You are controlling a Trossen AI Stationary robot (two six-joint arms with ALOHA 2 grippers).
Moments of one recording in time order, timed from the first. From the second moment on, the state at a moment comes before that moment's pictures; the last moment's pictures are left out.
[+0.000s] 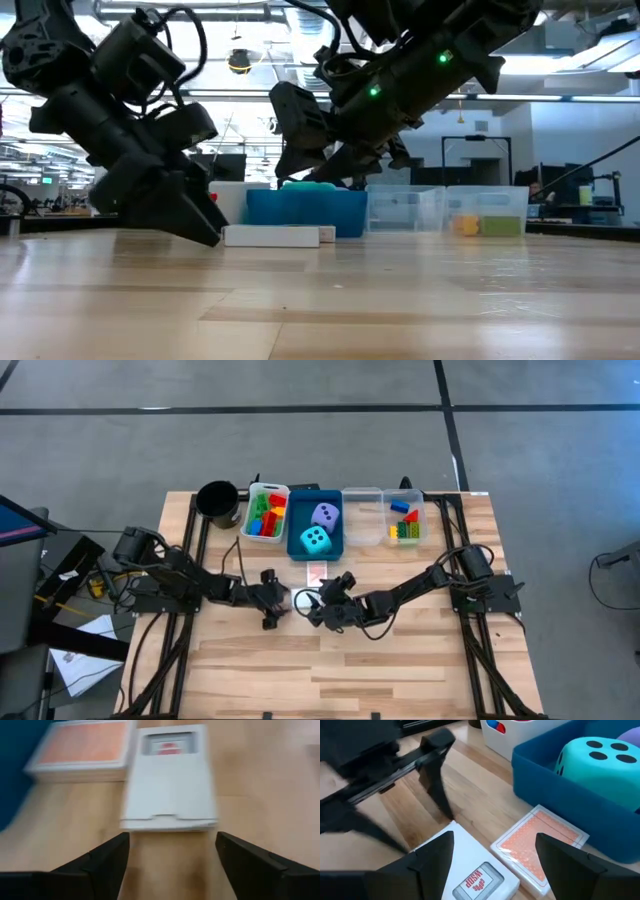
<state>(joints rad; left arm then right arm) -0.20 1.60 0.36 0.52 -0.32 -0.11 0.28 2.03 1.14 0.17 0.83 0.61</state>
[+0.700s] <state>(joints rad) -0.20 1.61 0.36 0.59 -0.34 -0.13 0.28 2.03 1.14 0.20 0.59 0.37</state>
